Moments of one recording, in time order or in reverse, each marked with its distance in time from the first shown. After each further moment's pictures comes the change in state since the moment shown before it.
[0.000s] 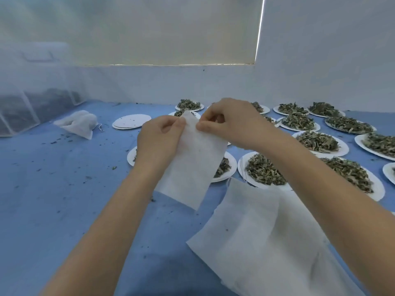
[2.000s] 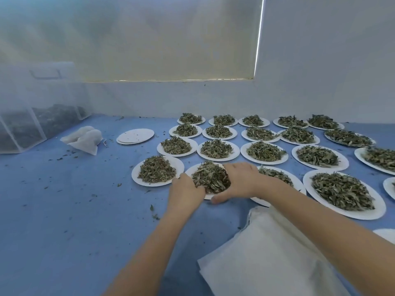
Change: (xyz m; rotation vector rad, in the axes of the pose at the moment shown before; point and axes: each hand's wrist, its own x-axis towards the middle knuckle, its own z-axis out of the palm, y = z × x) left_hand -0.006 -0.067 0.052 0.632 -0.308 -0.328; right_hand -0.005 0.077 0.062 -0.429 -0.511 0.306
